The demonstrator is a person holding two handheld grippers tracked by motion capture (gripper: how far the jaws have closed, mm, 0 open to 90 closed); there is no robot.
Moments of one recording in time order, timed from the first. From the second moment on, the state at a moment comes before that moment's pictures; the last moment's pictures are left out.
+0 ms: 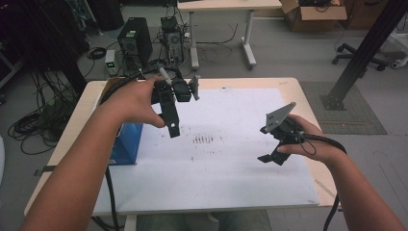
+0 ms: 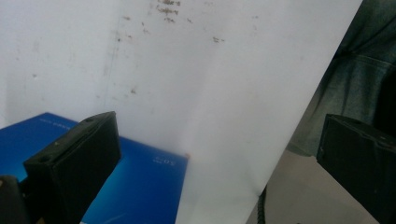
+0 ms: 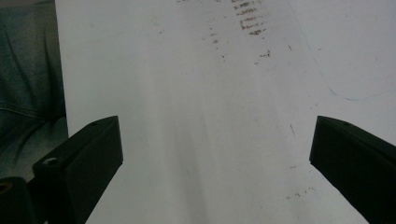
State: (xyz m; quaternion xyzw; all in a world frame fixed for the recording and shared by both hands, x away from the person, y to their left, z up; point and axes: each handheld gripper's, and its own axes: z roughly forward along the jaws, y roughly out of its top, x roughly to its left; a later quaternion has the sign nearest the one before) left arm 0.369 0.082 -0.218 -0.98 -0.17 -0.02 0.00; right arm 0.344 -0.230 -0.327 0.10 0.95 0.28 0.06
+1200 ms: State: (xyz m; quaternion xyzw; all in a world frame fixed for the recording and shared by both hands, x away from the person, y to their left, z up) left arm 0.365 0.090 -0.236 -0.99 -0.13 -0.01 0.00; right arm 0.357 -0.221 -0.324 0.09 0.96 0.25 0.07
